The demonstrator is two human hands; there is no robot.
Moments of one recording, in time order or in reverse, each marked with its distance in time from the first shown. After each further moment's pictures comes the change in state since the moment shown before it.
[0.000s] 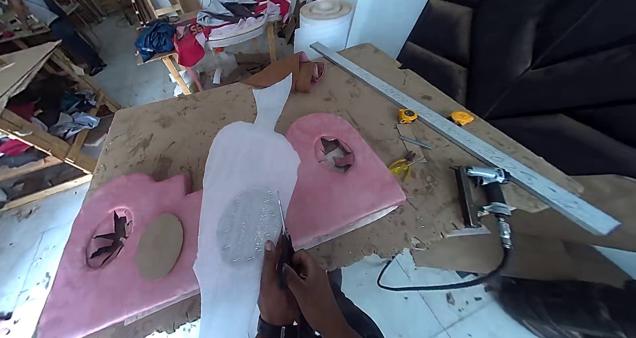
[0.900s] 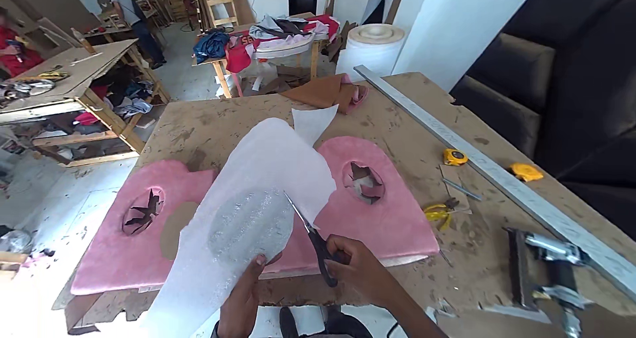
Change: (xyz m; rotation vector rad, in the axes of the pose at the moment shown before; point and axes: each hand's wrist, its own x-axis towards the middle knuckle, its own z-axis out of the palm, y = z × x) left_hand 0.004 0.064 -0.030 0.072 0.015 0.375; right_hand 0.099 -0.068 -0.111 -0.202 -0.575 -0.144
